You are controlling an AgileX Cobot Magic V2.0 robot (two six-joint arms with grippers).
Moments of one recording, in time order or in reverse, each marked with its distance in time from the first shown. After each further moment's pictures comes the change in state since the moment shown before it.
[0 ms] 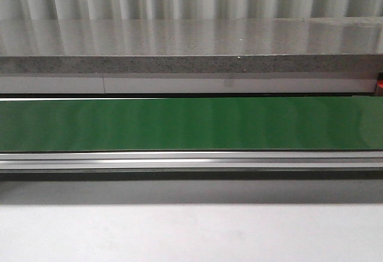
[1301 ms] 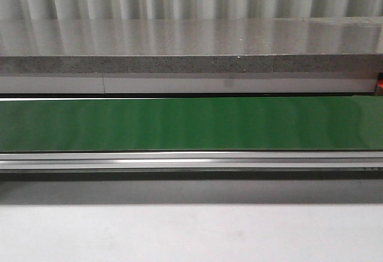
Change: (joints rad) left arm 0.324 0.394 -0.126 -0.014 -0.057 -0.220; right arm 0.000 0.000 0.000 0.000 0.002 0.000
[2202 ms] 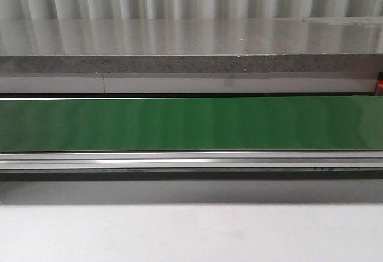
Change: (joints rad) left arm 0.062 0.599 -0.322 0.008 0.004 -0.001; right arm 0.000 0.000 0.000 0.000 0.002 0.000
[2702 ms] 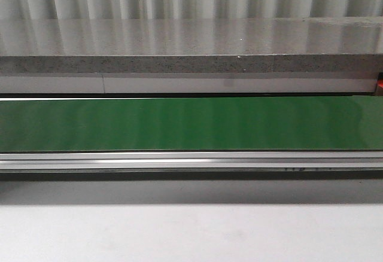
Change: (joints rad) left arm 0.027 0.017 0.000 0.002 -0.027 0.000; right arm 0.000 0.000 0.000 0.000 0.002 0.000
